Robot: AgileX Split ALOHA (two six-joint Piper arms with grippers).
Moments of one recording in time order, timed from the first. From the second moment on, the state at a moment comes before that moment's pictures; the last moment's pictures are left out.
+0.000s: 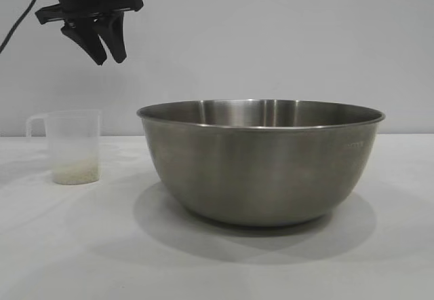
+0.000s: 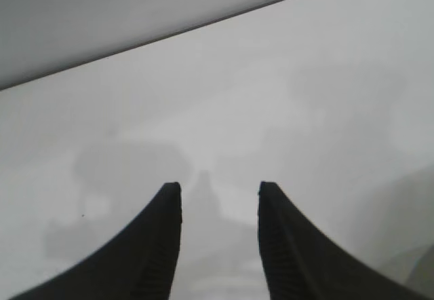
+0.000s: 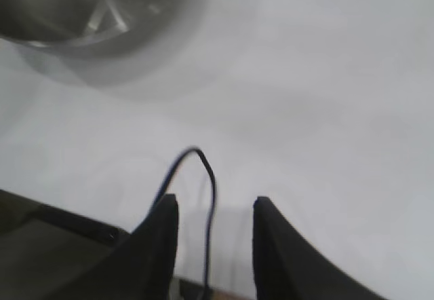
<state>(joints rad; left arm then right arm) -0.20 2.07 -1.77 -0.19 0.70 0.19 0.19 0.25 -0.50 0.11 1.14 -0.13</state>
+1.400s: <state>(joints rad) -0.20 1.95 -1.75 -0.30 0.67 0.30 0.19 -0.02 -0.49 0.10 1.14 -0.12</state>
